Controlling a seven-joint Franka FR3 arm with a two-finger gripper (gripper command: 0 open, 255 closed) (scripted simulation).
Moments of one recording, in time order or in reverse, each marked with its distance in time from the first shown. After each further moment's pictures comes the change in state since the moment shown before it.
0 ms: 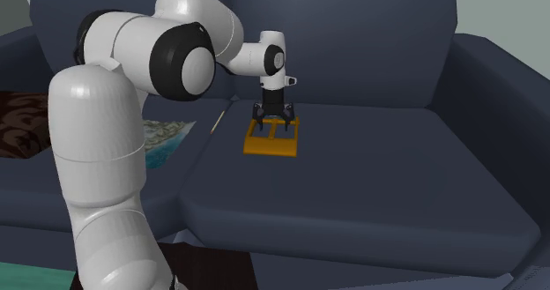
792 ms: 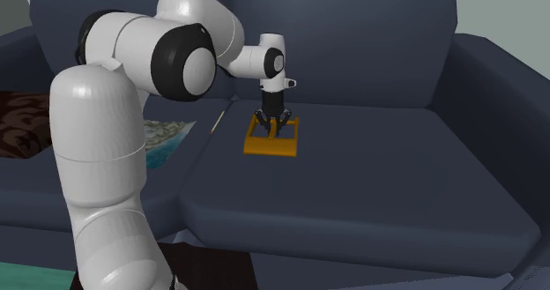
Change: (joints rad) arm 0.001 0.005 -0.001 -0.014 -0.004 0.019 0.005
